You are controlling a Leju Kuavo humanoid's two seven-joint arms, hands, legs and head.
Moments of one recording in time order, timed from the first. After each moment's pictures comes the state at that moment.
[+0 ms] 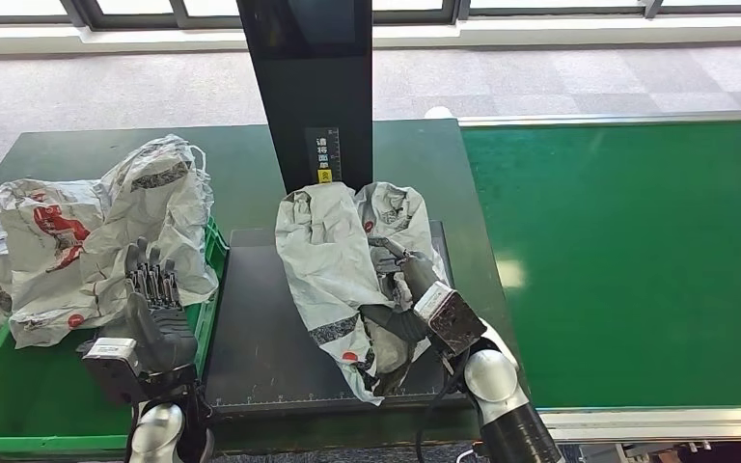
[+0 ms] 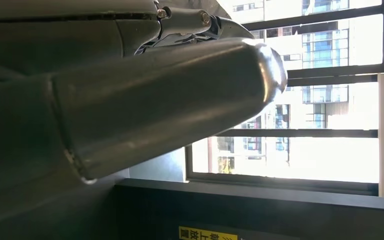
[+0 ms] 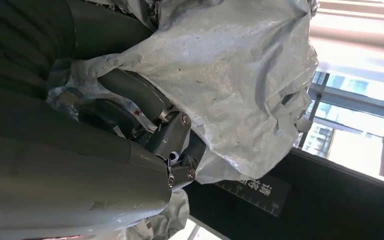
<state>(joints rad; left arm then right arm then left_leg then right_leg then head) -0.02 -0.25 0.05 -1.43 -0.02 0.13 -0.60 -0.23 0.14 0.26 -1.33 0.38 0.21 -0.54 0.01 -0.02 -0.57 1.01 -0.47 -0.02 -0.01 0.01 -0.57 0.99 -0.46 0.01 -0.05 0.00</state>
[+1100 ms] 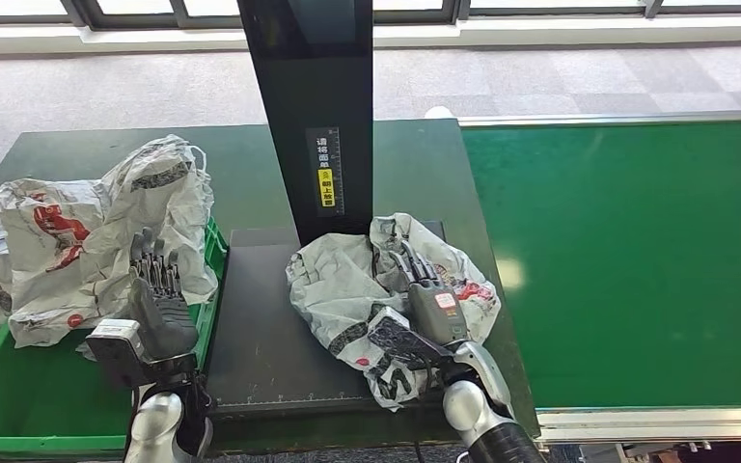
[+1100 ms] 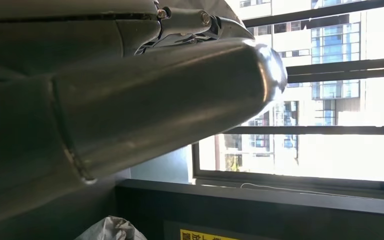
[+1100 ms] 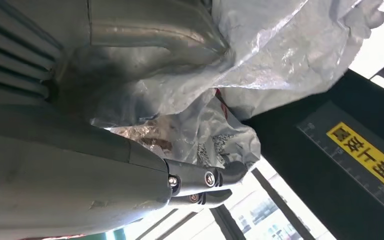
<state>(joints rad) -0.06 -0.23 0.05 -1.42 -0.02 0.13 -0.54 -0.21 0.12 0.30 -1.13 0.83 -0.24 -0.38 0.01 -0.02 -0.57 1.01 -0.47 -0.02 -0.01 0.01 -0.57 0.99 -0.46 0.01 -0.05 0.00</state>
